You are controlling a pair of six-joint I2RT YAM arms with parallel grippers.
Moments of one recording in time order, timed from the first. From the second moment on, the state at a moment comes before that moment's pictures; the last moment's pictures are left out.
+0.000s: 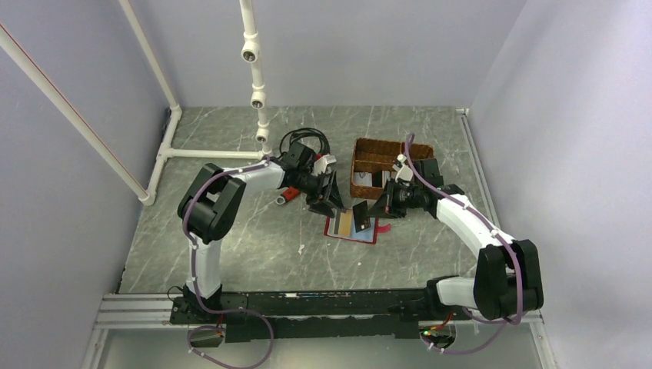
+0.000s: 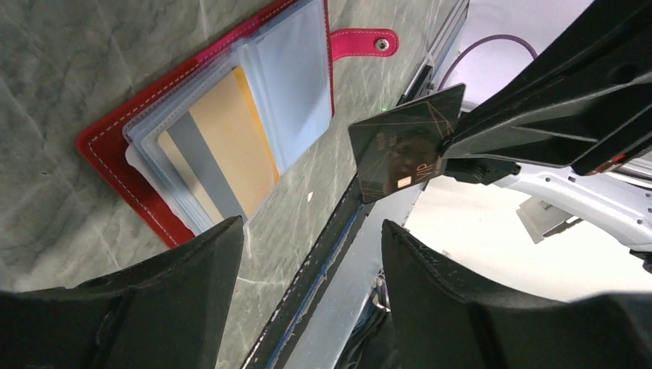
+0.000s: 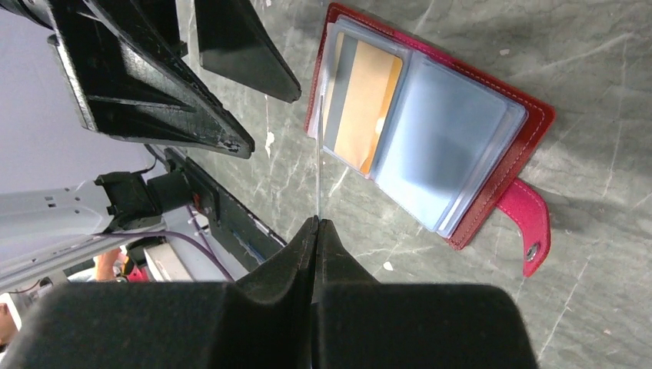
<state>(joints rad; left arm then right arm) -0.58 2.00 1.29 -0.29 0.93 -0.57 0.19 1.27 0.75 -0.44 -0.69 0.48</state>
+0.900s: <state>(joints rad) -0.55 2.04 1.00 1.06 1.16 -1.44 0.19 1.22 0.65 -0.03 -0.83 0.75</state>
